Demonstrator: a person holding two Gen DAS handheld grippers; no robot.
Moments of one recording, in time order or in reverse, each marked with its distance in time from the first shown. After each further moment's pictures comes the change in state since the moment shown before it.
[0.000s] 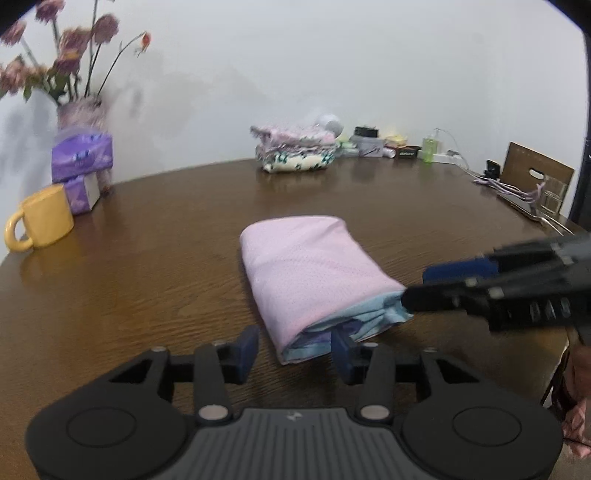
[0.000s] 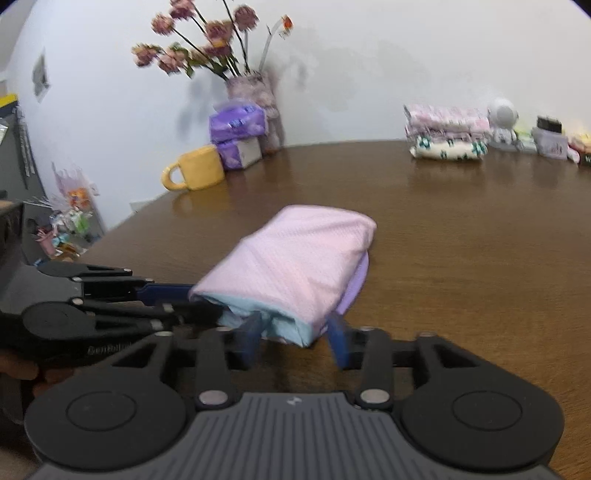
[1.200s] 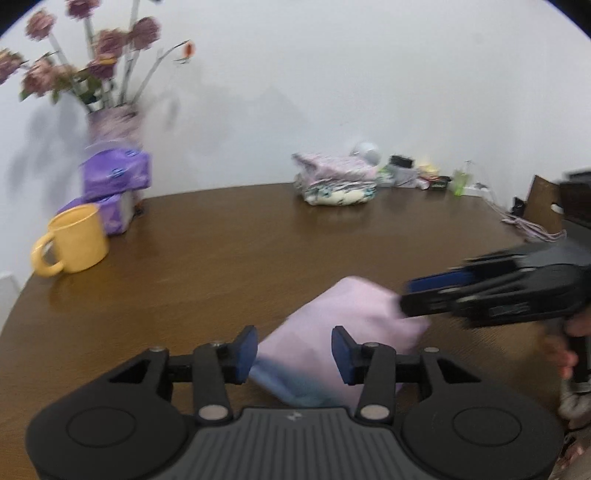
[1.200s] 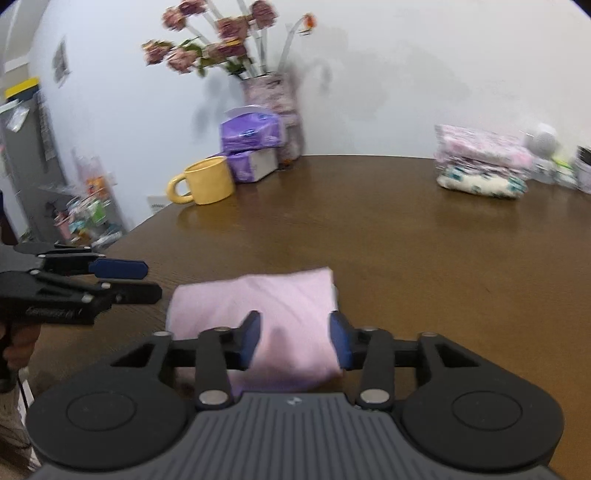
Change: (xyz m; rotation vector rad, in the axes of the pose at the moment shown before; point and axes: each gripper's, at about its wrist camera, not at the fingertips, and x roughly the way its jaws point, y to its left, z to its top) left arm 0.002 0.062 0.059 -0.079 -0.018 0.028; right arm 0.061 -0.022 0.080 -0.097 0.061 0.124
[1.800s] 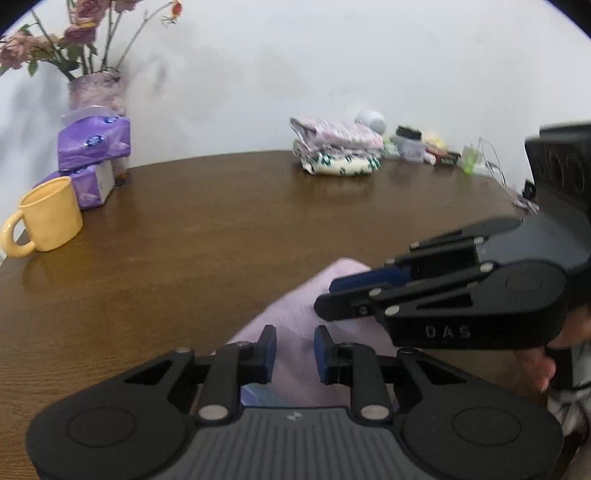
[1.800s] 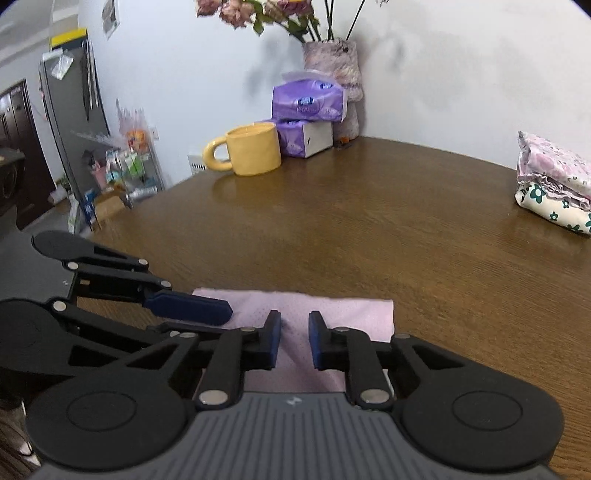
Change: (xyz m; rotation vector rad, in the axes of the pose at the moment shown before) left arm 0.047 -0.009 0.004 -0.039 0.094 0.015; right arm 0.061 0.009 0.022 -0.122 0.076 0.103
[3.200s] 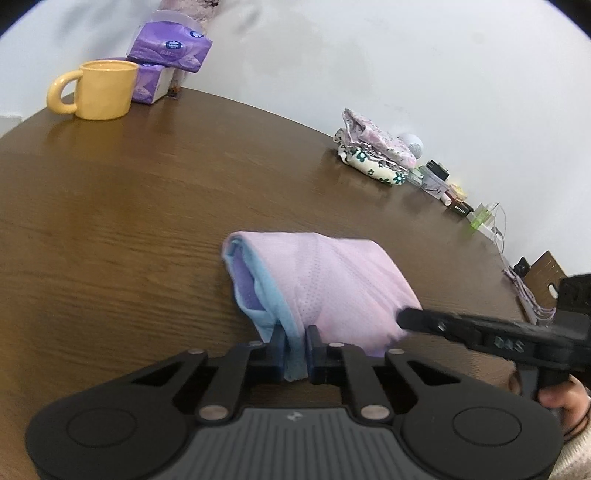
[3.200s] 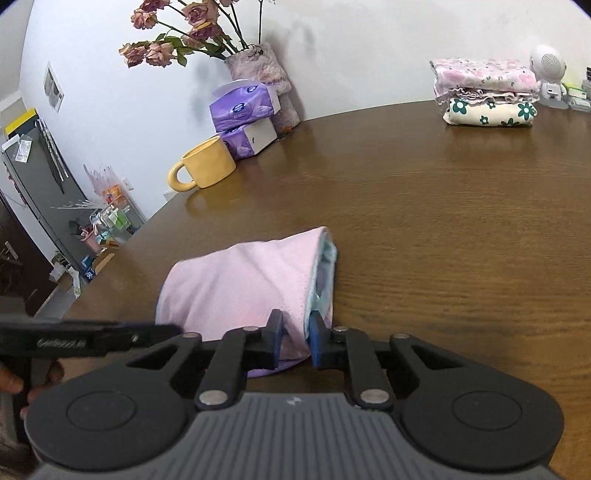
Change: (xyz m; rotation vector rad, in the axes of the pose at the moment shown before) left arm -0.022 0.034 -0.044 -0.378 0.062 -0.102; right arm -0.049 -0.042 -0.057 0.310 -0.003 0.028
